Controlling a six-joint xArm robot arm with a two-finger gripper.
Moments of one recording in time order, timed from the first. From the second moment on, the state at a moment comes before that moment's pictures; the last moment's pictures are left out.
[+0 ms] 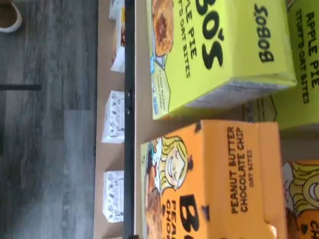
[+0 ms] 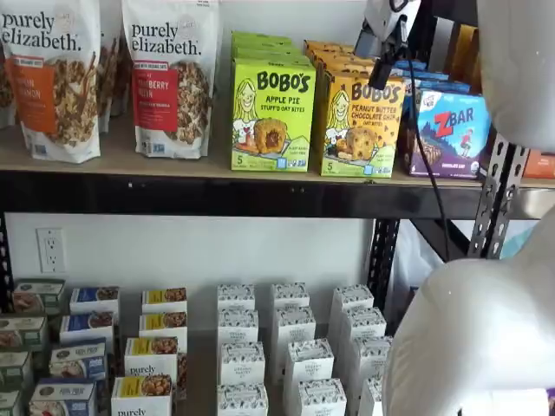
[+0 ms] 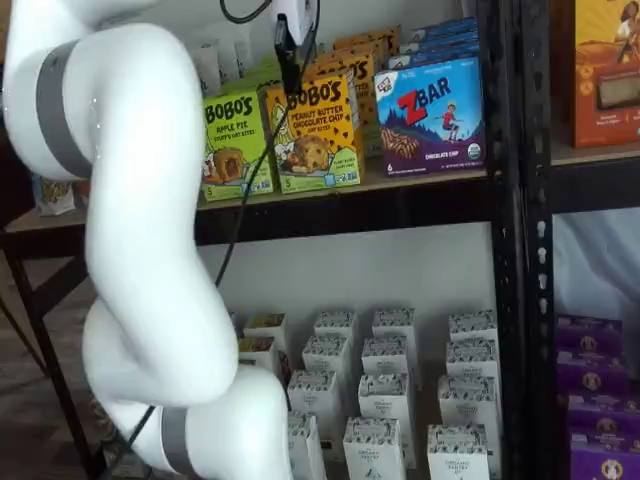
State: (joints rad) arm -0.09 -0.30 -1.49 0.18 1.53 -1.62
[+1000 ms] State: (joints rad) arm -0.07 -0.28 -1.42 0.08 1.47 -1.63
